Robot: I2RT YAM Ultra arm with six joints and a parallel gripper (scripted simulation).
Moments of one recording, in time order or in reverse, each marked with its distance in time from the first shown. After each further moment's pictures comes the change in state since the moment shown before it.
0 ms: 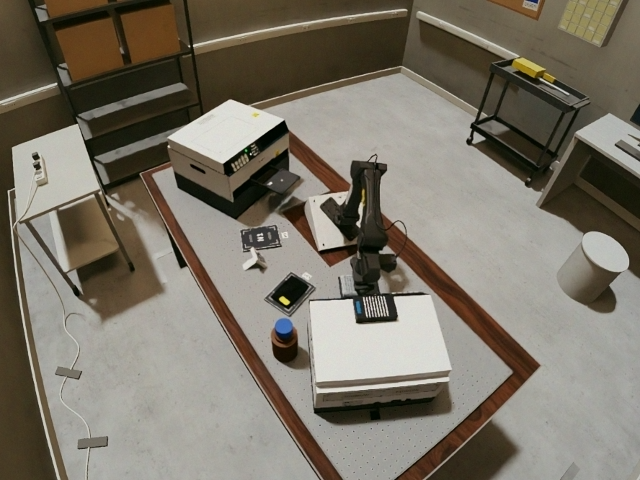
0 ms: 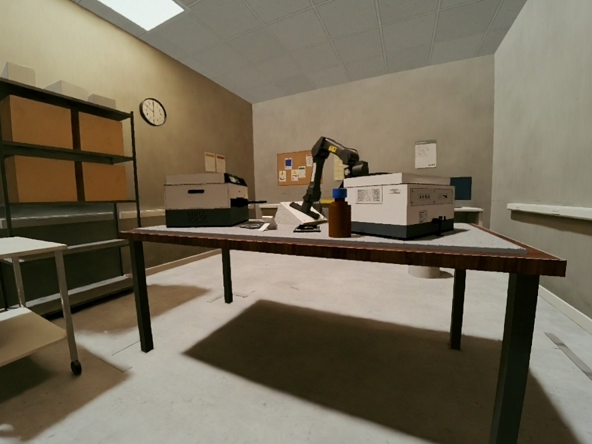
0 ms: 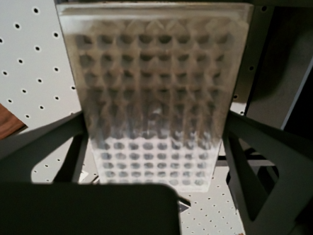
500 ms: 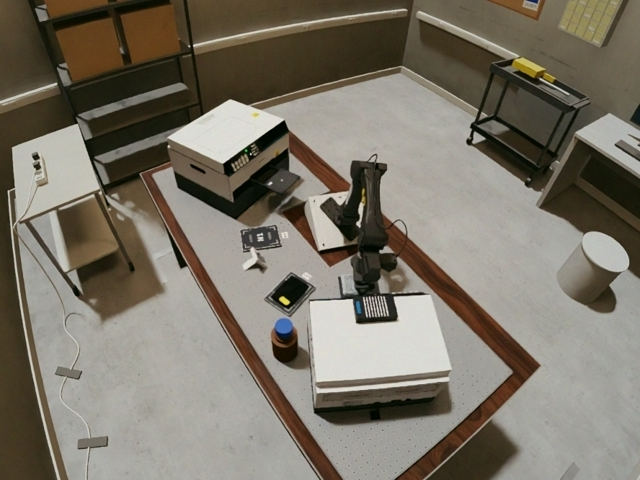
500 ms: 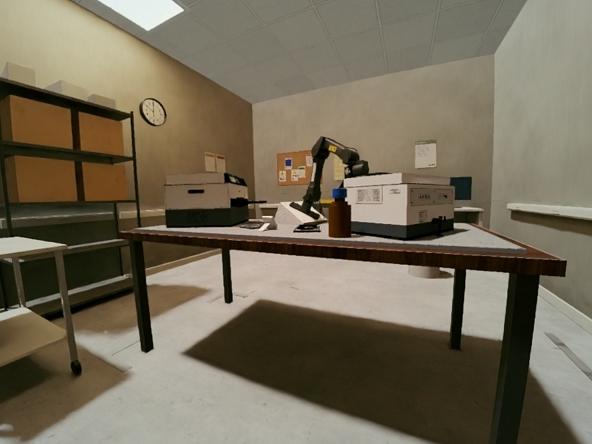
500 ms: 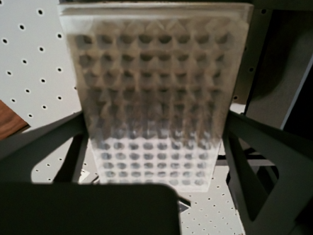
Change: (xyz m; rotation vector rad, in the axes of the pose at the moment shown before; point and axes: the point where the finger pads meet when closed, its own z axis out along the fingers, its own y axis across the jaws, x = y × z) arm -0.002 0.001 -0.003 -0.007 -0.006 -0.003
